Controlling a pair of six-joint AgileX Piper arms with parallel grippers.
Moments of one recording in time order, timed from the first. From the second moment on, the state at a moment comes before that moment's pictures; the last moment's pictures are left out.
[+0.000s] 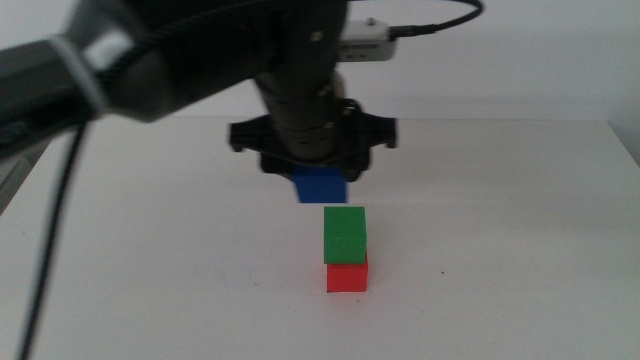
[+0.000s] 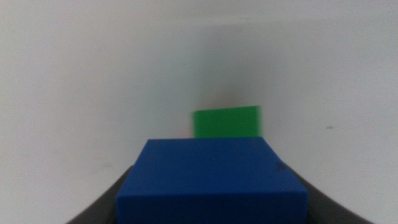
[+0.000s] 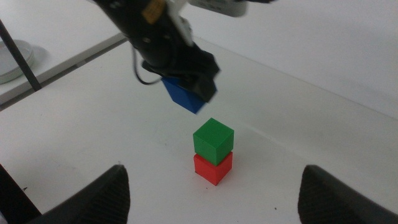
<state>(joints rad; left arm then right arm) -0.76 1.76 -1.66 0.19 1.17 -0.73 0.89 0.60 -0.99 -0.22 0.90 0.24</state>
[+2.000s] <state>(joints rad) -0.77 1.79 -1.85 0.18 1.22 -0.62 0.89 0.60 -0.99 -0.22 0.90 0.24</state>
